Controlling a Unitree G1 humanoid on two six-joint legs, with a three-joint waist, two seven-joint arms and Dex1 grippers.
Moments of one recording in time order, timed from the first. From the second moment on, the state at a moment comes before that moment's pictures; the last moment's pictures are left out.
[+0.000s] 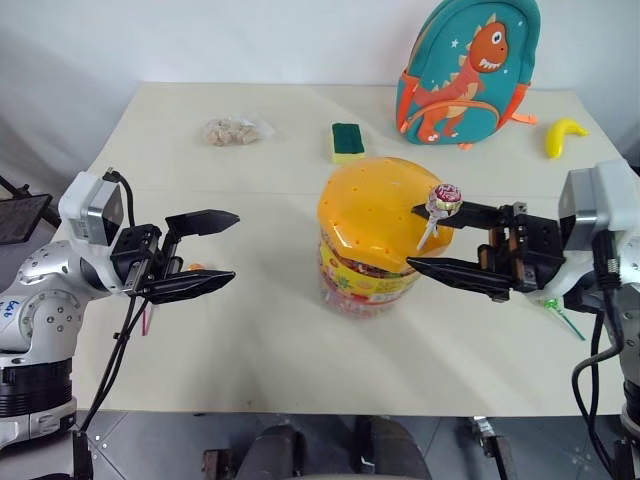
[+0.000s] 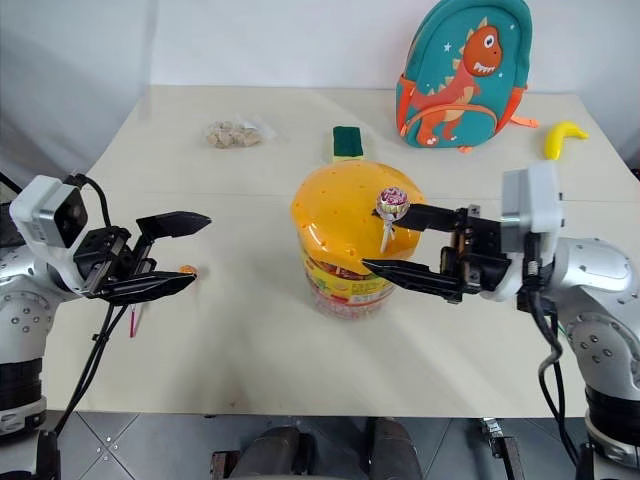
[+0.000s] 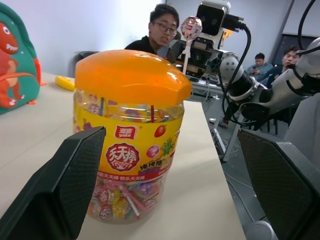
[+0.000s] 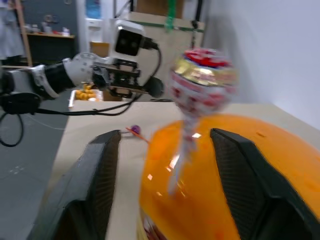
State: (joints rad) left arm -0.40 0.76 0.31 -0.13 -0.90 0.56 -1.30; right arm -0.38 -0.81 -0.22 -0.51 0.95 0.49 1.00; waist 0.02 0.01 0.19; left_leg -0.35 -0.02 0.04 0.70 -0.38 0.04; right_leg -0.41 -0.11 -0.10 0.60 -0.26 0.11
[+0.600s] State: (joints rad) left arm -0.42 0.75 0.27 -0.19 -0.87 0.51 -1.30; right arm -0.39 -0.92 -0.52 -0.26 1.07 0.59 0.85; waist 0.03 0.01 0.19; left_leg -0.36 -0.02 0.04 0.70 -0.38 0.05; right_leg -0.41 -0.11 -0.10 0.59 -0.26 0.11
